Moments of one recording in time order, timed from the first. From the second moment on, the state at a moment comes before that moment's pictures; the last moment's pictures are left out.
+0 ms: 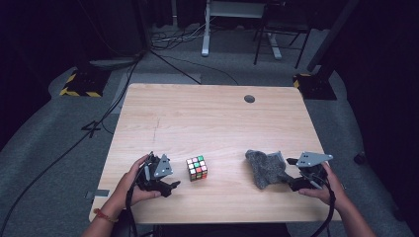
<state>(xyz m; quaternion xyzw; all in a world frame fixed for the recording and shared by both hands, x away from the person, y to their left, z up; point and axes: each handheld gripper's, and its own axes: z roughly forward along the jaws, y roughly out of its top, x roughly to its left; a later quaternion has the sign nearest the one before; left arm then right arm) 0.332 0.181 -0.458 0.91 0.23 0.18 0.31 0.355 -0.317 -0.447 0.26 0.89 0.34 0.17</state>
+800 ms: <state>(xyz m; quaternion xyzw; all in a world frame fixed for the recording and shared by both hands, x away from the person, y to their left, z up) 0.342 0.216 -0.492 0.90 0.30 0.13 0.30 0.341 -0.386 -0.494 0.37 0.85 0.34 0.18</state>
